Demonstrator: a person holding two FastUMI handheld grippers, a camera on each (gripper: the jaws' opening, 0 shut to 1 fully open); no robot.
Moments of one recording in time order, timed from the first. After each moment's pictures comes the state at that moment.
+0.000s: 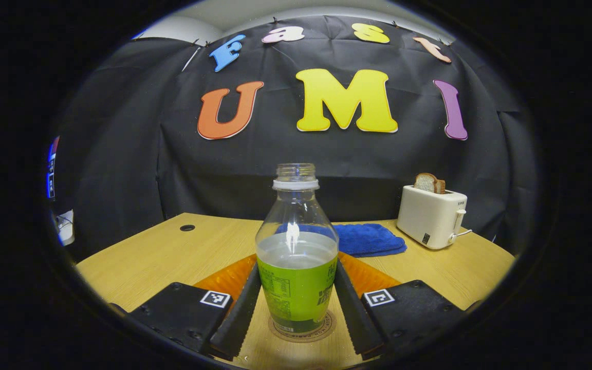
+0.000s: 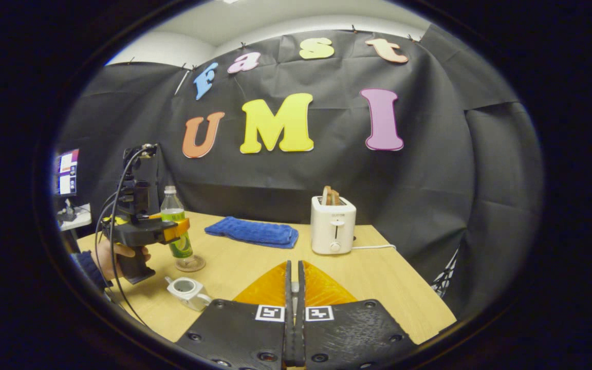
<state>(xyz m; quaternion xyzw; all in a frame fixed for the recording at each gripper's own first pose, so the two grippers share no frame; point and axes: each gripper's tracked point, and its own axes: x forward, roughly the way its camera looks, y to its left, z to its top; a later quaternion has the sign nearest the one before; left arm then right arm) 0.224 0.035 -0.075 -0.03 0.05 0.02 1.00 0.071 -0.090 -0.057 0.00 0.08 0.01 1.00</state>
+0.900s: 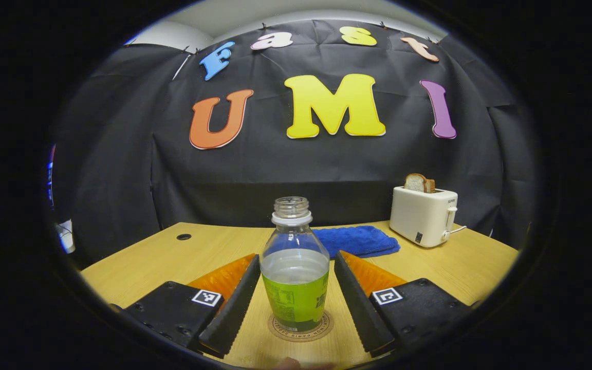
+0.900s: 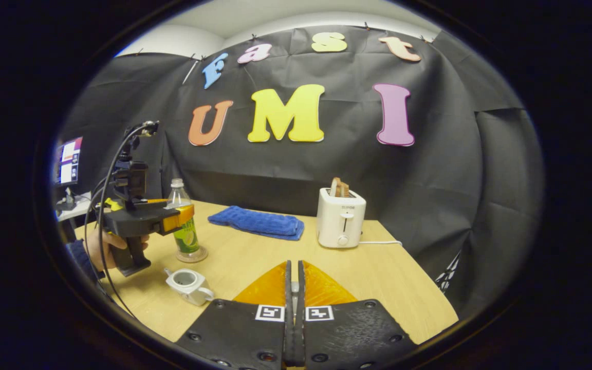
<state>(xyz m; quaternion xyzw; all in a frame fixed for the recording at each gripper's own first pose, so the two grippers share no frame) 0.205 0.032 -0.062 -0.01 0.04 0.00 1.00 0.076 -0.068 -0.073 -0.03 0.09 0.03 0.99</state>
